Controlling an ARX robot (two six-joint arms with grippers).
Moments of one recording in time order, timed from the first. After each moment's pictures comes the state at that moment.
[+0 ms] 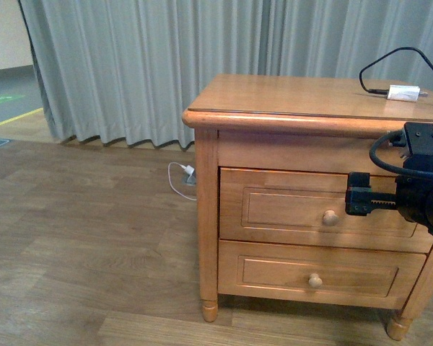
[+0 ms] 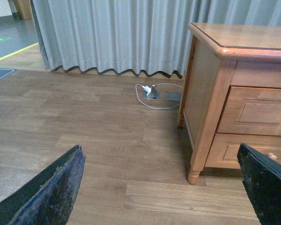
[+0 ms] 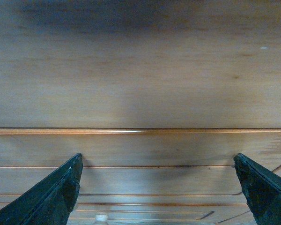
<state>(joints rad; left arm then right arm) 0.00 0.00 0.02 0.00 0.00 0.00 0.02 2.19 1.12 0.74 0.09 0.06</state>
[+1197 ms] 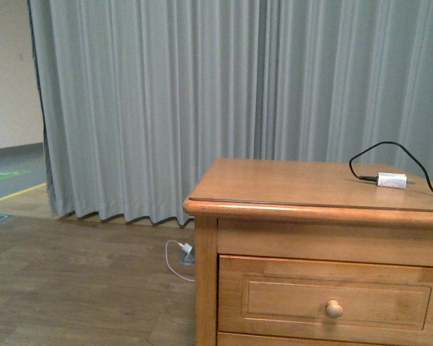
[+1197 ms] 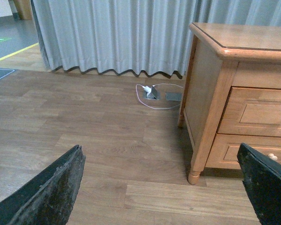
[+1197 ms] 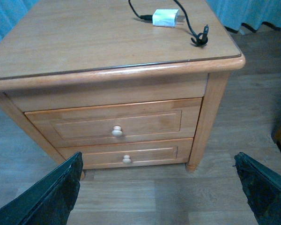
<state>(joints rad) 0.00 0.00 0.02 0.00 0.00 0.00 0.10 0.93 0.69 -0.07 0.16 0.16</state>
